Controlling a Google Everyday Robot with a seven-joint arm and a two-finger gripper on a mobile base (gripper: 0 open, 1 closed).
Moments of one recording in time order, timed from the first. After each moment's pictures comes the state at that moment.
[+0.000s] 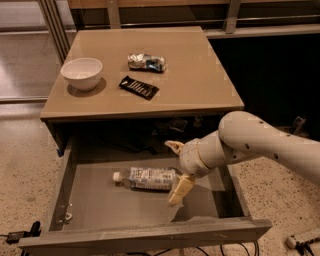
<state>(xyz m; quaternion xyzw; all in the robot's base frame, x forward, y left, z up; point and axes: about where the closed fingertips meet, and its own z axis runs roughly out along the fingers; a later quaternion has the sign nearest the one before) 0.485 -0.027 0.680 -0.67 0.65 0.21 0.30</state>
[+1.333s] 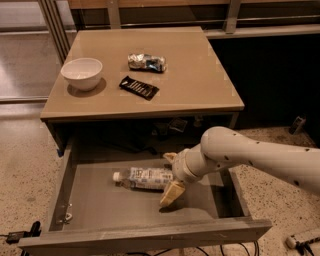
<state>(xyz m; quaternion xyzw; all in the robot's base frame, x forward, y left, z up) 0.503 -0.018 0.608 -0.64 0.70 0.18 0.27</state>
